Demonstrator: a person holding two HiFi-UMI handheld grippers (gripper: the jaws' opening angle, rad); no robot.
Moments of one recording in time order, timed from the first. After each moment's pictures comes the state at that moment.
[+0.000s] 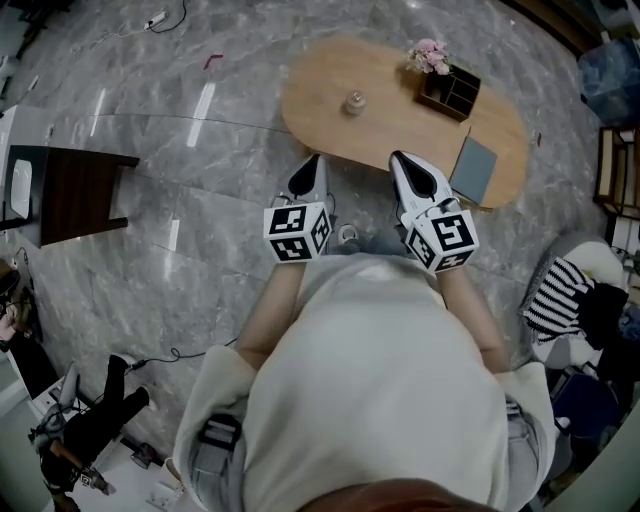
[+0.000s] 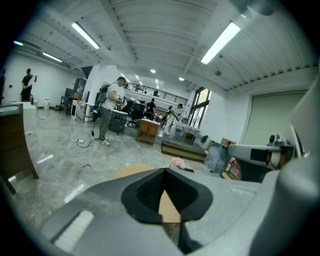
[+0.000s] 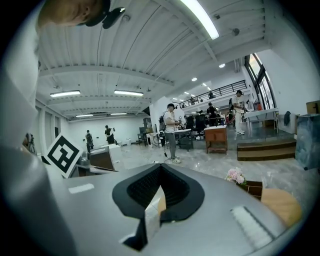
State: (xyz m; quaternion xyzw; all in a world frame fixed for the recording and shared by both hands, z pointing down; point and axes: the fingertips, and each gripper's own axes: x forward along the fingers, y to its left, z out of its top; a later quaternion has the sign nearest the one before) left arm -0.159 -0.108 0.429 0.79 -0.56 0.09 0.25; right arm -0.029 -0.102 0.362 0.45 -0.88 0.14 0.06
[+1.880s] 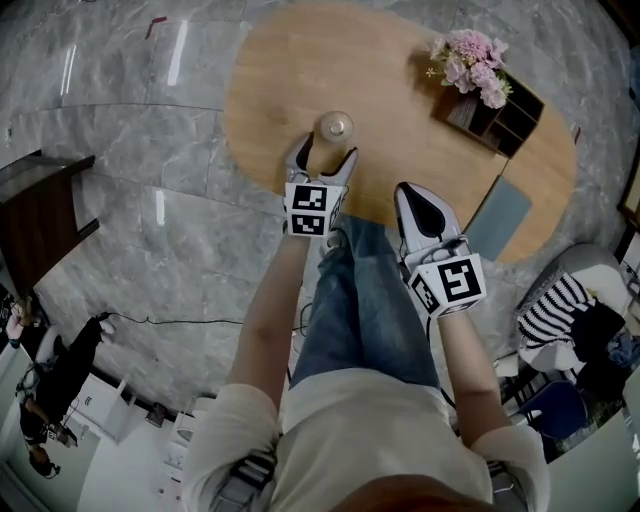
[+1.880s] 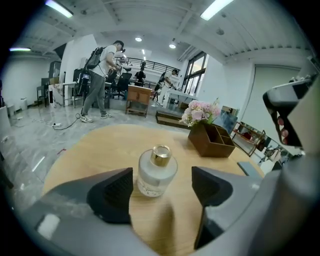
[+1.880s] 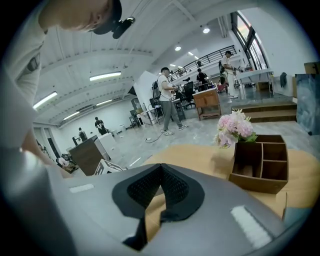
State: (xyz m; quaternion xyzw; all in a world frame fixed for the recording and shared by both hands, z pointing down) left arm -0.064 -0.336 0.786 0.80 -0.48 0.23 0.28; right arm 0.035 -0.291 0.626 0.44 -0.84 0.28 0.14
